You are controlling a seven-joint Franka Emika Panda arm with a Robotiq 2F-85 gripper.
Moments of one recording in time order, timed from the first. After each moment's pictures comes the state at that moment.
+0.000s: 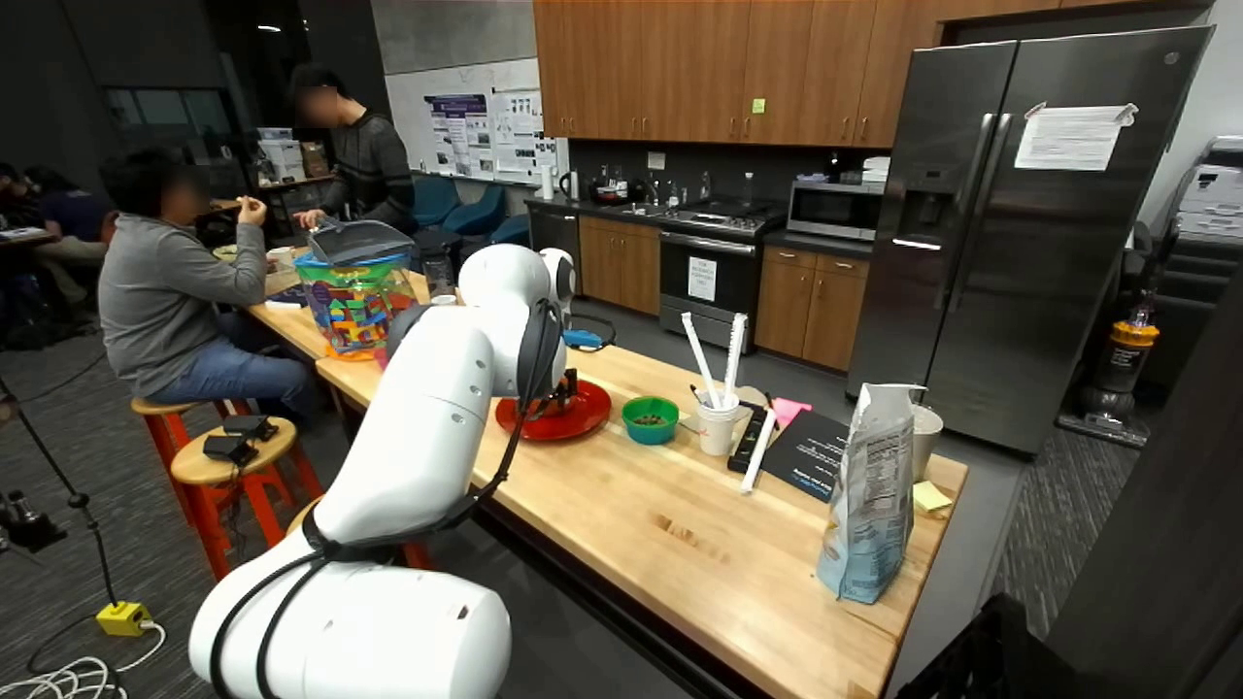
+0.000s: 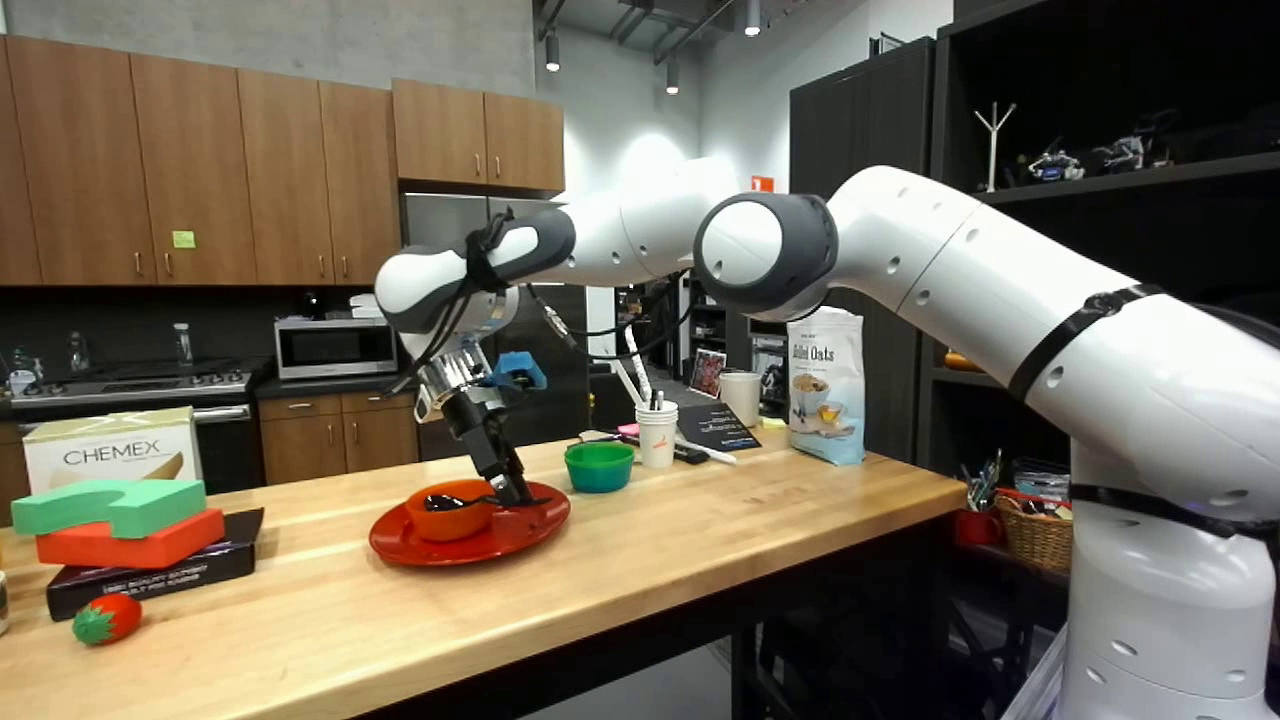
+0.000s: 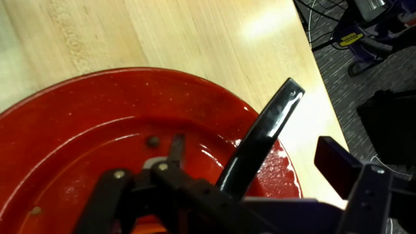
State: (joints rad) arm 0.31 0.95 0.16 -0.88 -0.05 1.25 -0.57
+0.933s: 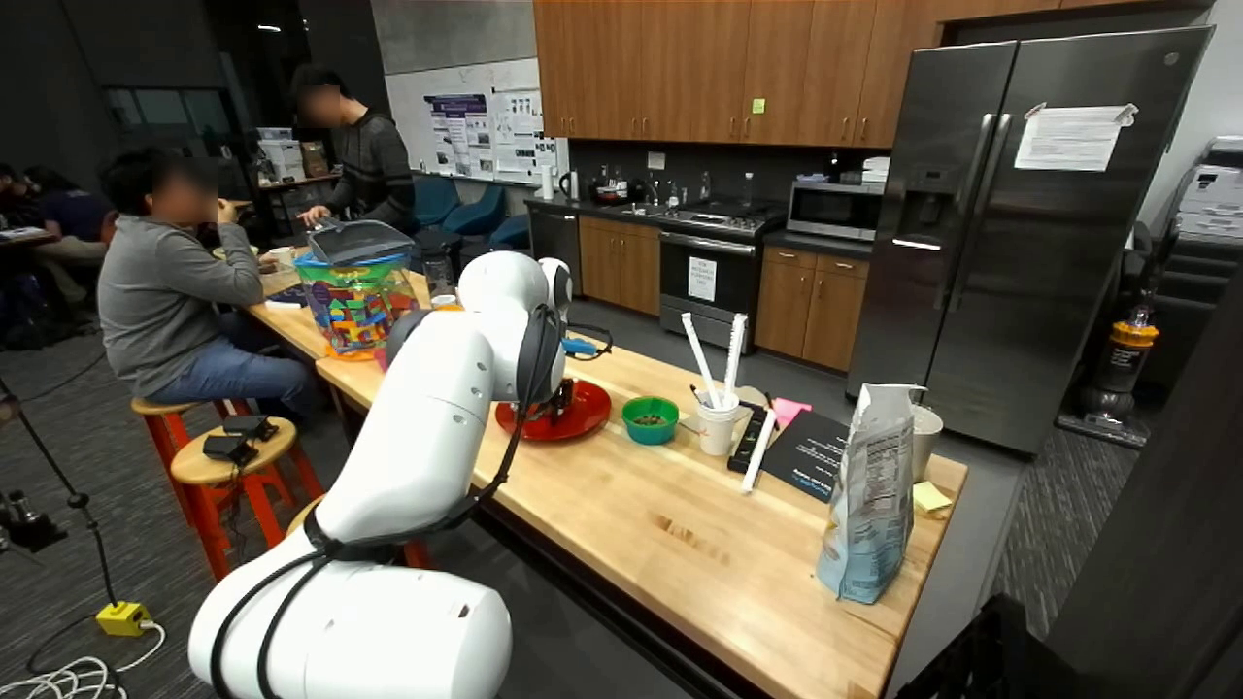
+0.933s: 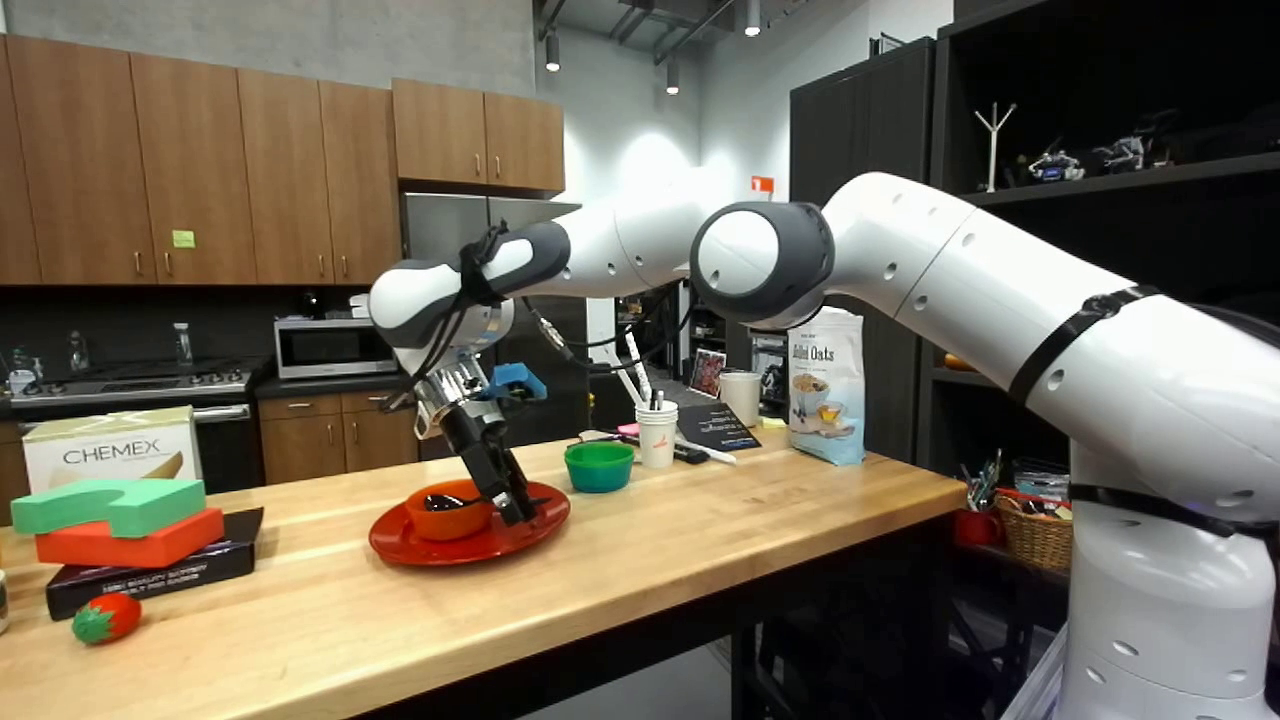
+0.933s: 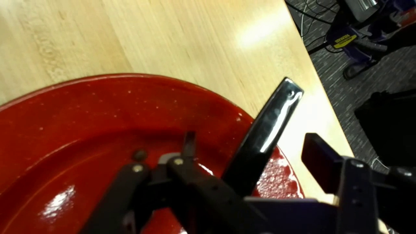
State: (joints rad) arm 0.32 0.97 0.16 -0.88 -0.05 1.23 -0.52
